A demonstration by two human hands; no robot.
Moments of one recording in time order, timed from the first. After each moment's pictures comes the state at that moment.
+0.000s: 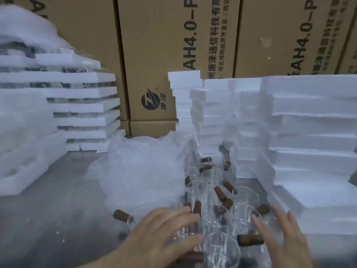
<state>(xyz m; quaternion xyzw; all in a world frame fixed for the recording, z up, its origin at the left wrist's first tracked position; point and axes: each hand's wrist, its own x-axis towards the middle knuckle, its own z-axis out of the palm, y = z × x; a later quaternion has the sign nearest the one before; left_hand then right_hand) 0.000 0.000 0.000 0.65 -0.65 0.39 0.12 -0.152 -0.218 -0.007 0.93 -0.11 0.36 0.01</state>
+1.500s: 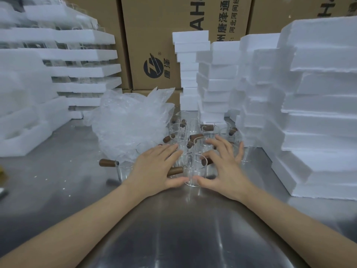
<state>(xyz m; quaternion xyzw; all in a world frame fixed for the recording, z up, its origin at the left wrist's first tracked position) 0.062 -0.037 -0.014 0.82 -0.47 0.32 0.01 -0.033 -0.239 -0.031 0.95 0.01 0.31 -0.11</state>
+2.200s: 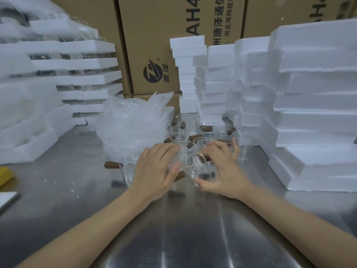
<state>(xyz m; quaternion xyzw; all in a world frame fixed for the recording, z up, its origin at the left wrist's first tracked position) 0.038 -0.031 -0.010 0.79 -0.46 0.35 0.21 -0.045 -0.231 -0.023 0.92 0.08 0.37 -0.13</state>
